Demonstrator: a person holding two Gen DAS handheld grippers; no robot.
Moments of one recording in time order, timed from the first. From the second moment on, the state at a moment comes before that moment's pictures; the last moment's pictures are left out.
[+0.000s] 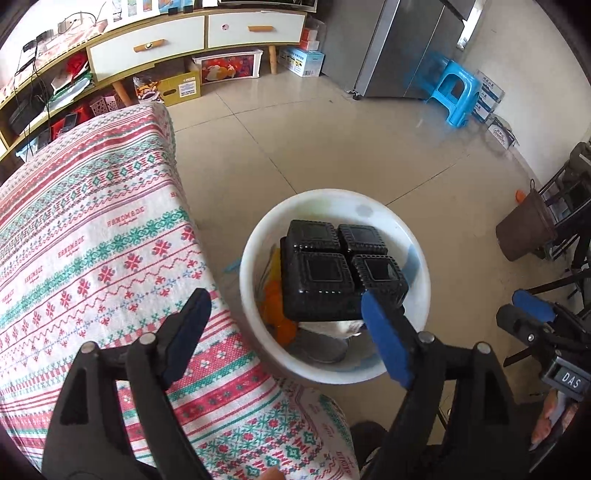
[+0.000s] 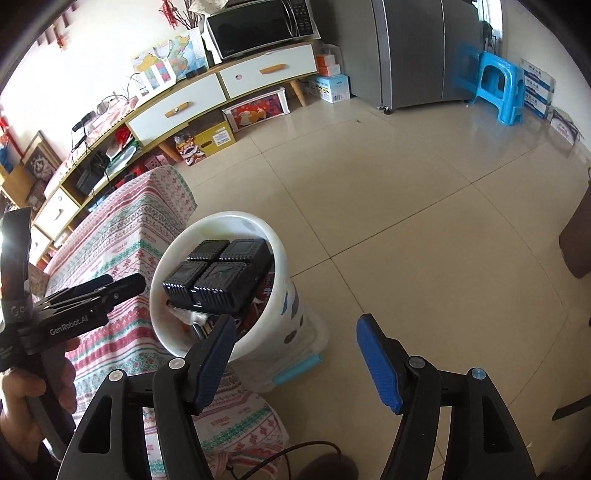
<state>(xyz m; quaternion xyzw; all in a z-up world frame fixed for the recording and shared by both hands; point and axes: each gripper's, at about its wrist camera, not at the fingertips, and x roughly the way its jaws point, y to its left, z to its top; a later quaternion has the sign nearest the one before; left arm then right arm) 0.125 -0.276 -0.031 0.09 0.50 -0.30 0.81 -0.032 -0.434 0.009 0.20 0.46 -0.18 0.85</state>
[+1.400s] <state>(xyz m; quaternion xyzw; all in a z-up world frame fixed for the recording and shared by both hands) 0.029 -0.037 -0.013 0.02 0.43 -0.11 0.90 -0.011 -0.210 0.018 0.01 0.39 -0.08 0.92</state>
